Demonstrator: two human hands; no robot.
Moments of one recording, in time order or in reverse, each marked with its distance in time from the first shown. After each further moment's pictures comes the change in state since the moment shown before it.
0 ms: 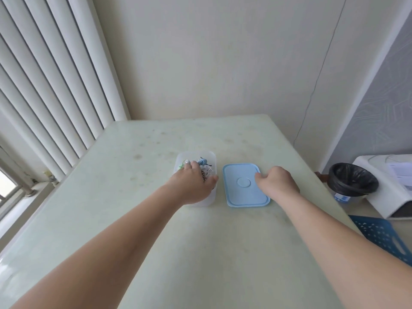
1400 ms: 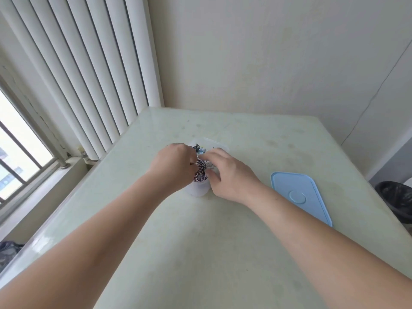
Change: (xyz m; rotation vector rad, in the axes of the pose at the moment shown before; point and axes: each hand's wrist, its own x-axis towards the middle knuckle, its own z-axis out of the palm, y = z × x) left_hand 0.010 -0.121 -0.045 -0.106 0.308 -0.050; right_hand -0.056 -0.174 0.073 0.096 -0.278 -0.937
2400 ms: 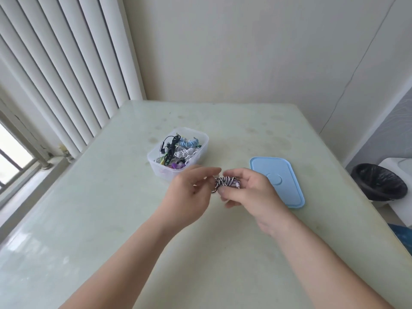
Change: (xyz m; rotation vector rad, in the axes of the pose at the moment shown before) left_hand -0.089 0.066 0.056 -0.824 0.063 0.096; right_hand -0.112 0.020 -0.018 0.965 0.186 0.508
